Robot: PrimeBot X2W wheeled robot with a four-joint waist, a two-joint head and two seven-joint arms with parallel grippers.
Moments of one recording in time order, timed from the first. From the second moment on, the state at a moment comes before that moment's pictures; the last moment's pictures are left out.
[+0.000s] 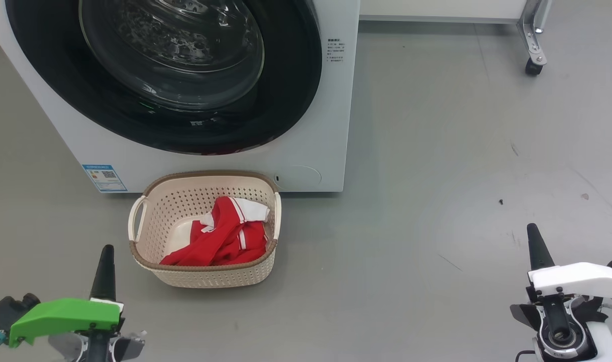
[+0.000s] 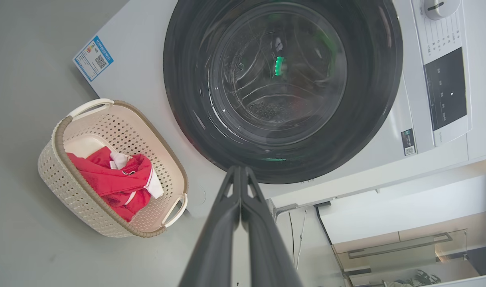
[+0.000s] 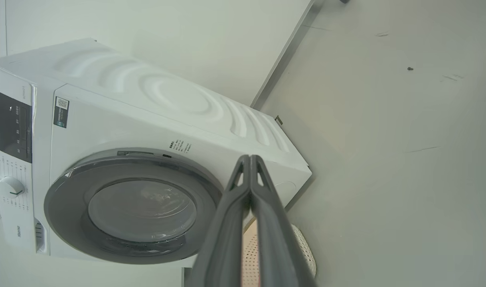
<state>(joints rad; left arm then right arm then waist) -0.10 0.03 0.04 0.30 -1.27 -0.12 0.00 -0.09 -0.04 -0.06 0.27 1.20 0.10 0.00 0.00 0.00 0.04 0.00</state>
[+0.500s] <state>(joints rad) -0.10 0.03 0.06 0.28 -1.44 -0.12 0.05 -0.09 -0.04 -0.10 0.28 1.41 0.10 0.06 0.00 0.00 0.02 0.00</state>
